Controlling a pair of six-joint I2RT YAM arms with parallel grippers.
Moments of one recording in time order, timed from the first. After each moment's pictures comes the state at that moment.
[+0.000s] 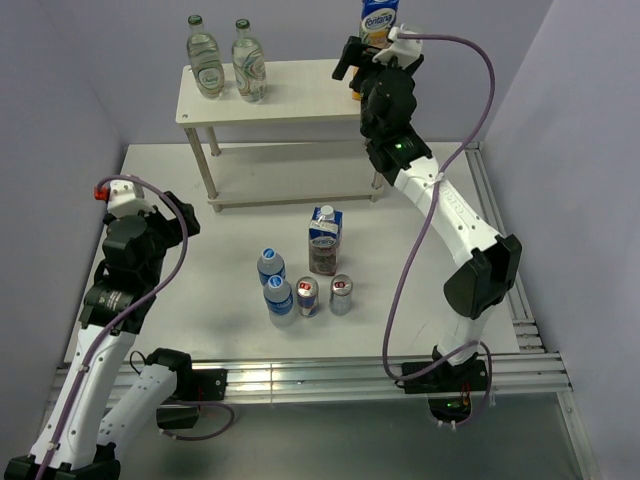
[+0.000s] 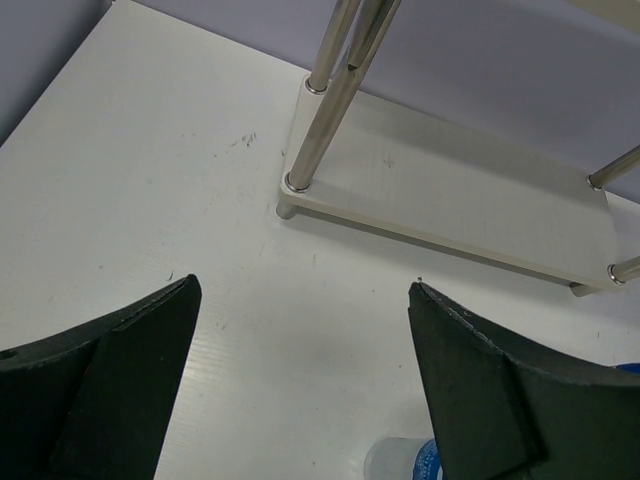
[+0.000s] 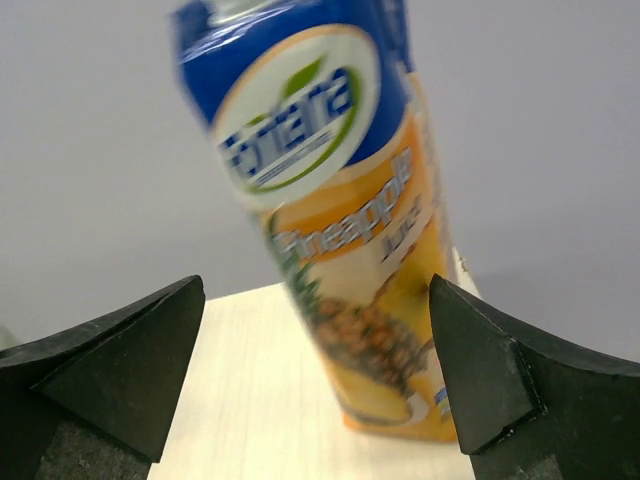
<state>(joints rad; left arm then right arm) -0.23 0.70 0.90 -0.42 -0.34 -0.40 0.49 1.79 1.91 0.20 0.54 0.12</state>
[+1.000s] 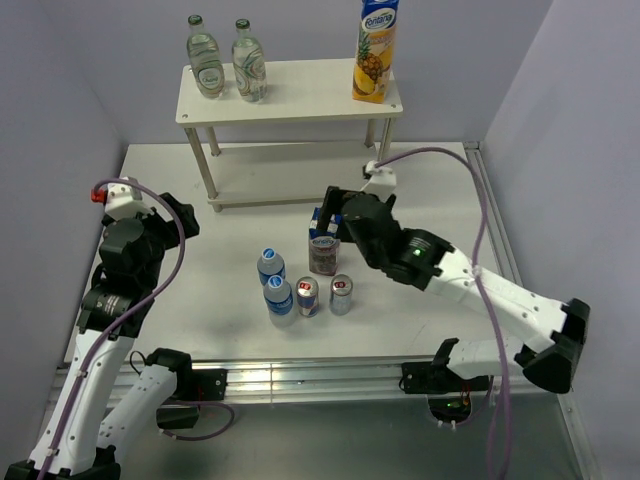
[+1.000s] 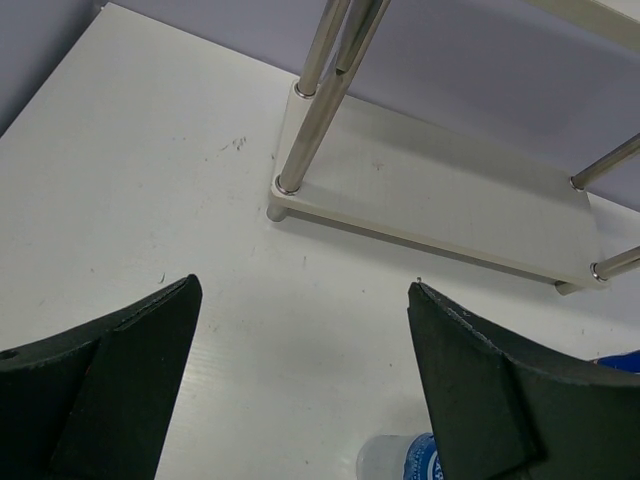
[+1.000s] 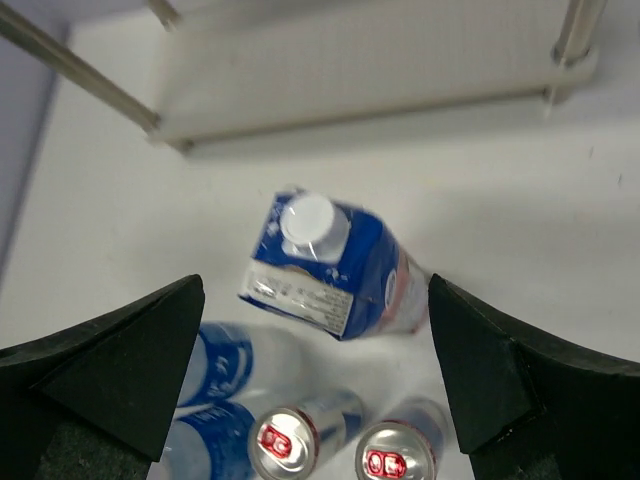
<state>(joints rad) -0.23 0.68 0.90 -0.43 -0.32 -0.41 0.93 1.17 1.21 -0.45 0.65 0.66</state>
